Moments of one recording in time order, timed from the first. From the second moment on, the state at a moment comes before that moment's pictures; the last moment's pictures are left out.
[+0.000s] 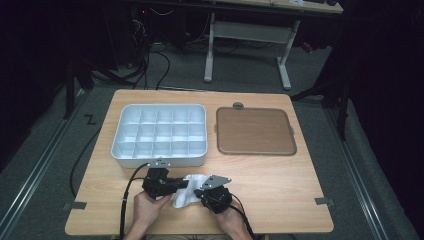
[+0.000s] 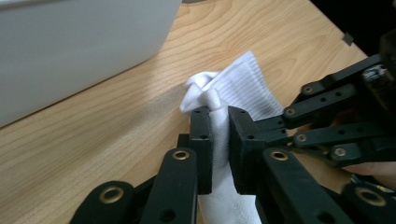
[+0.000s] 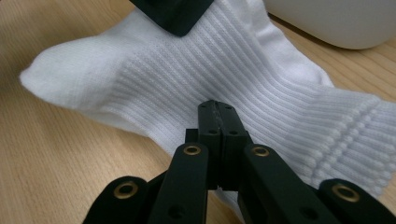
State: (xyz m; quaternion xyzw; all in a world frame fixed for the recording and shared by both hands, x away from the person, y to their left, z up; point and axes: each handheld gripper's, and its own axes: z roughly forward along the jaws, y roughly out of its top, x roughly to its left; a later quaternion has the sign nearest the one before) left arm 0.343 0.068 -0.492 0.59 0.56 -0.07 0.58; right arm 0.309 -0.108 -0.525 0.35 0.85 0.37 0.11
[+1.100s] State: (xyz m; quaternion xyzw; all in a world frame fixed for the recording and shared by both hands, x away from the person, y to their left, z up) left arm 0.346 0.073 -0.493 0.59 0.59 -0.05 0.56; right arm 0.315 -0.147 -0.505 0.41 0.82 0.37 0.15
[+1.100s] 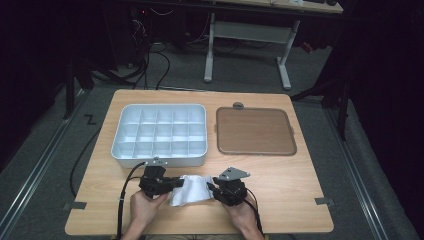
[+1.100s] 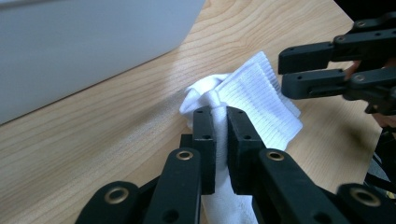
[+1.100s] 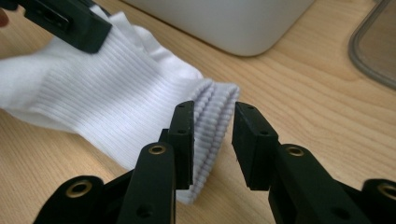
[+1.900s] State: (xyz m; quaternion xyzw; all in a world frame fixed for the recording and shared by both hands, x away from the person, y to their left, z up) left arm 0.347 0.069 -0.482 0.57 0.58 -0.08 0.58; right arm 0.326 -0.136 -0.521 0.40 0.84 0.35 0.12
